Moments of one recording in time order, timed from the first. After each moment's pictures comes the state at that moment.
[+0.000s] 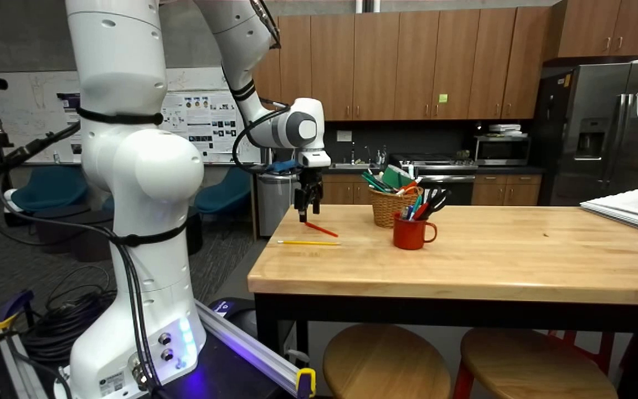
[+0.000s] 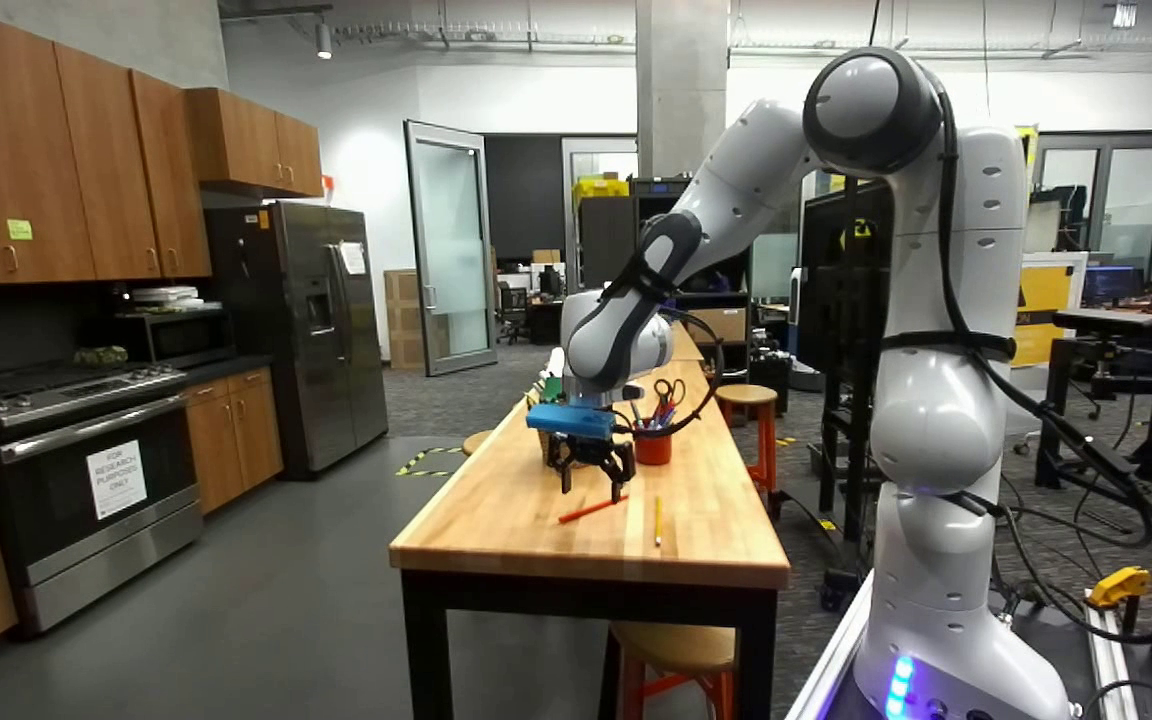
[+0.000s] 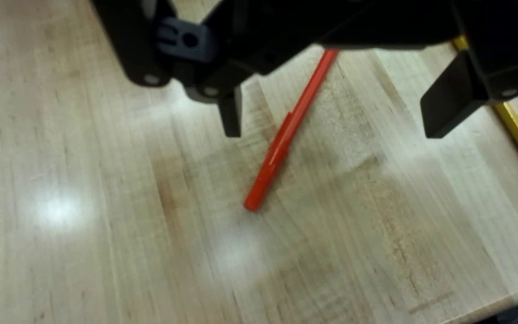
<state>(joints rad) 0.01 0.00 0.06 -2.49 0.01 2.53 1.39</state>
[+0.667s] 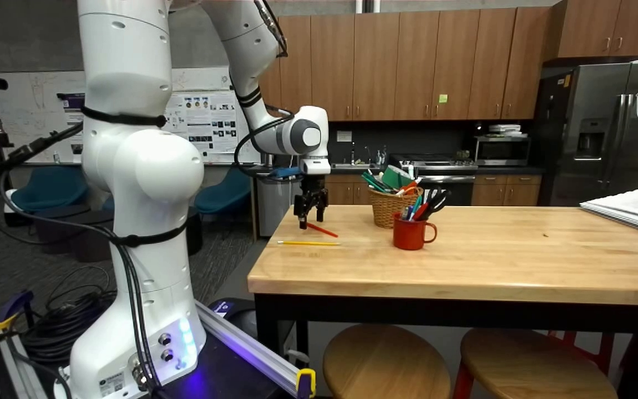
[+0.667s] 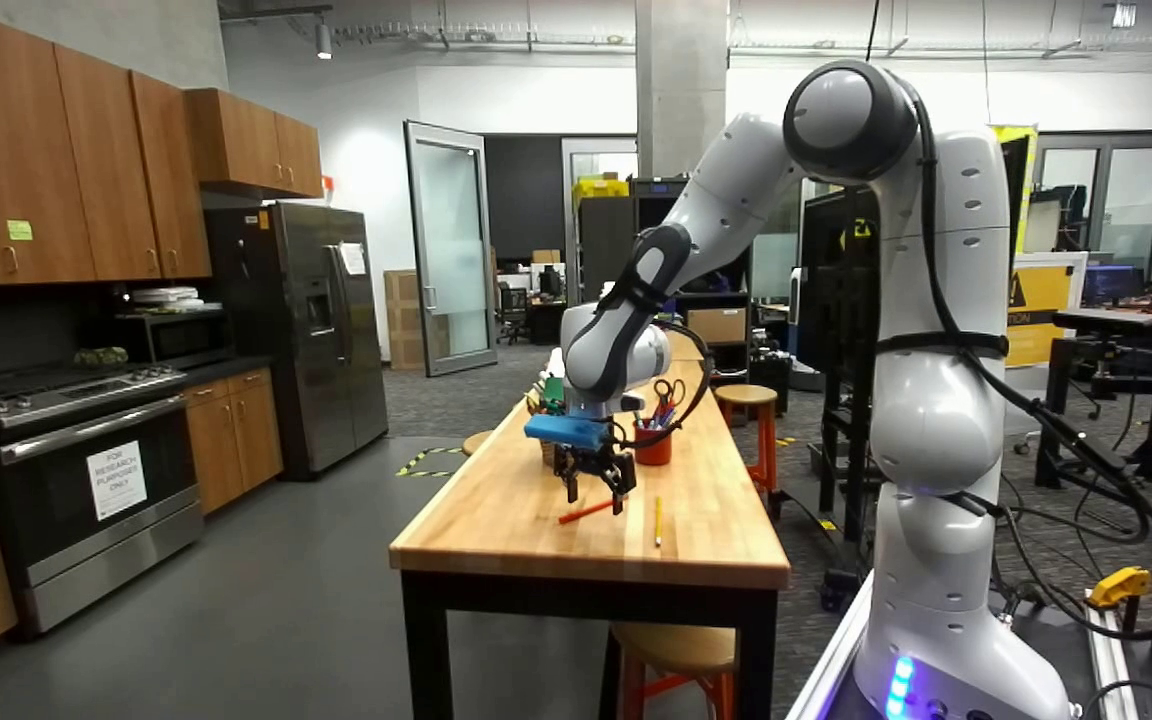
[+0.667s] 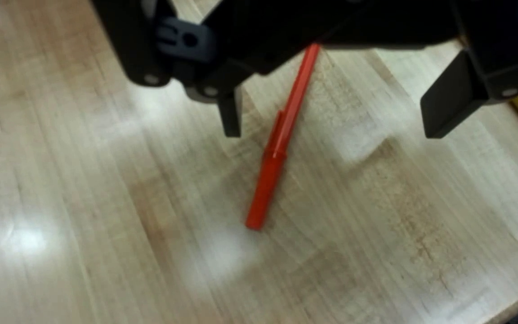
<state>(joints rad) 0.01 0.06 0.04 -2.47 0.01 2.52 1.52</state>
